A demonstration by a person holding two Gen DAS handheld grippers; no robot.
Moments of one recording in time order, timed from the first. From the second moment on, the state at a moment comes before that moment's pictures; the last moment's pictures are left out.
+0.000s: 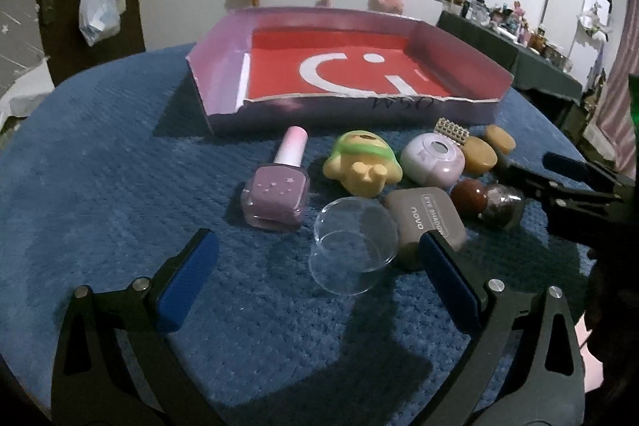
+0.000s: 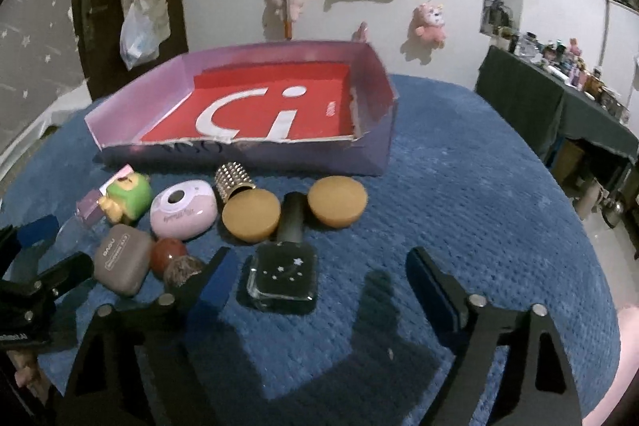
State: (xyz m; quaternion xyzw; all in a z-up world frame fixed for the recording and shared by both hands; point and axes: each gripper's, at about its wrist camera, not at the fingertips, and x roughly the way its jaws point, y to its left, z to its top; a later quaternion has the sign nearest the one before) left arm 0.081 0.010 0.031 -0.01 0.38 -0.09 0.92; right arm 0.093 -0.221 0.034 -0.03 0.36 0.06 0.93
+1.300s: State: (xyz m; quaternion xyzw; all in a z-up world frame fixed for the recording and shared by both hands) left arm 0.081 -0.004 0.049 0.03 0.36 -0.14 0.92; right arm 0.084 -0.218 0.043 -0.02 0.34 0.12 0.93
